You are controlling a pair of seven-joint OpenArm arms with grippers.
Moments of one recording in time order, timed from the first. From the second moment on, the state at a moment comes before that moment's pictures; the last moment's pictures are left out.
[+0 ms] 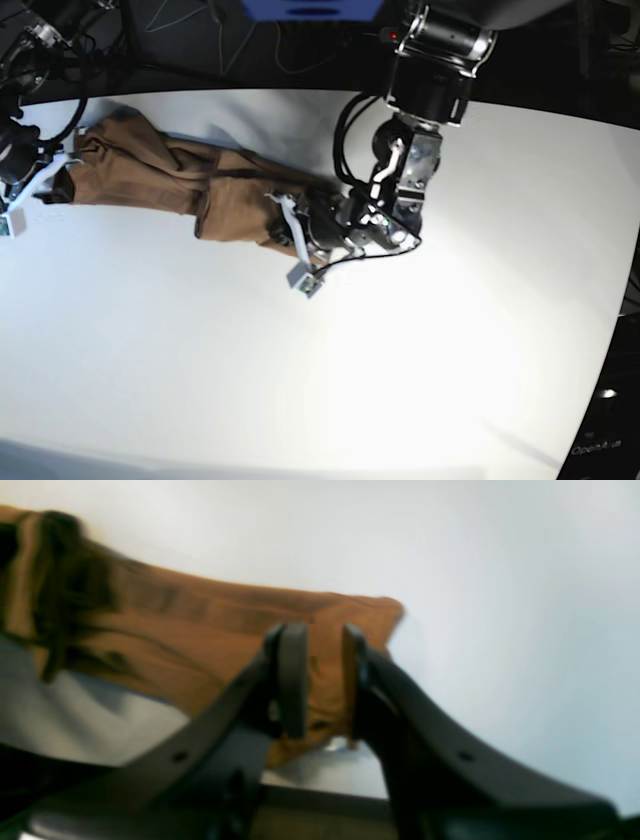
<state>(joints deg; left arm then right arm) -10.1 6.1 12.4 67.0 -12.9 -29.0 46.2 -9.4 11.4 47.6 107.4 38.4 40.8 -80.4</state>
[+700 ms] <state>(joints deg) -6.3 5.7 12.4 61.7 -16.9 -23.5 31.0 -9.0 15.3 47.6 97.7 48.7 40.8 -82.2</state>
